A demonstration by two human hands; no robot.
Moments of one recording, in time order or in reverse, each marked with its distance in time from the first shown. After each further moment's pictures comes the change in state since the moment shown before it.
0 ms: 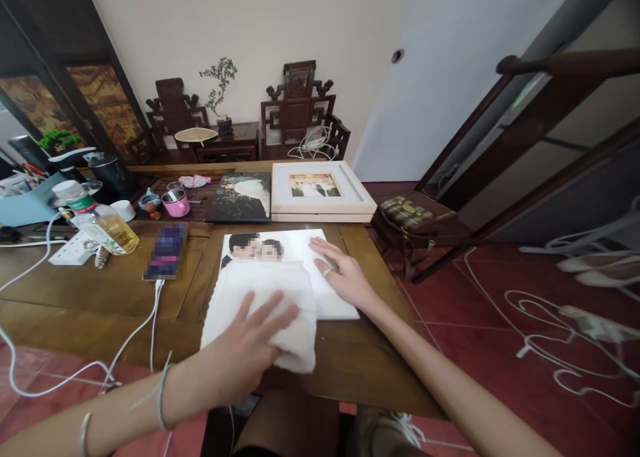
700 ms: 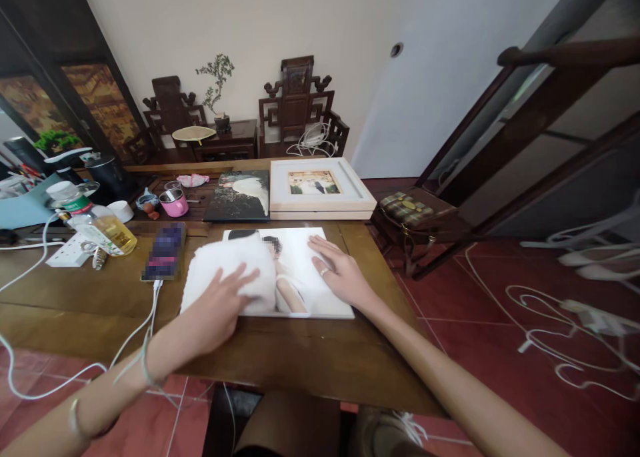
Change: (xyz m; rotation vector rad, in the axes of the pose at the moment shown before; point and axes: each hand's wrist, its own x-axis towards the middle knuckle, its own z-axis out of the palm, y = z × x) left_hand -0.005 -0.042 -0.010 0.010 -0.015 -0.228; right_hand -0.001 -0.005 0.002 -0.070 0.007 -0.040
